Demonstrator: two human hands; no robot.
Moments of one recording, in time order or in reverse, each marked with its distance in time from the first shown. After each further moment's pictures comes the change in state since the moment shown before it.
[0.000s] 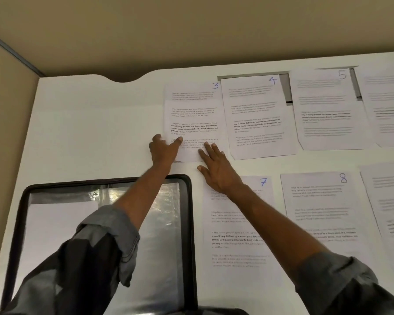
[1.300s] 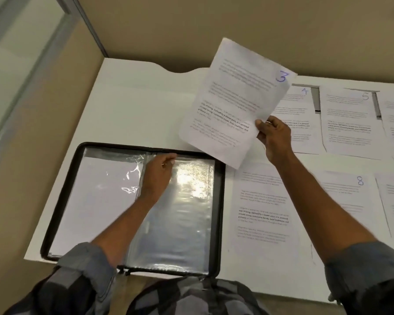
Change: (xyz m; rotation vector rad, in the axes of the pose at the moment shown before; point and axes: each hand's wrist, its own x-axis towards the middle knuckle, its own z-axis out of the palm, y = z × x) left_hand -0.104 -0.141 -0.149 -0.010 0.057 0.474; right_hand -0.020 -0.061 -0.100 1.385 0.456 0.331
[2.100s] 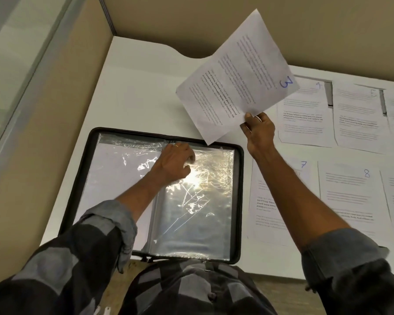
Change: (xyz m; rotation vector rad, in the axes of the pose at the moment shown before) left_hand 0.033 -0.042 -0.037 0.664 -0.436 0.452; right_hand -0.033 0.046 0.113 0.166 0.123 0.067
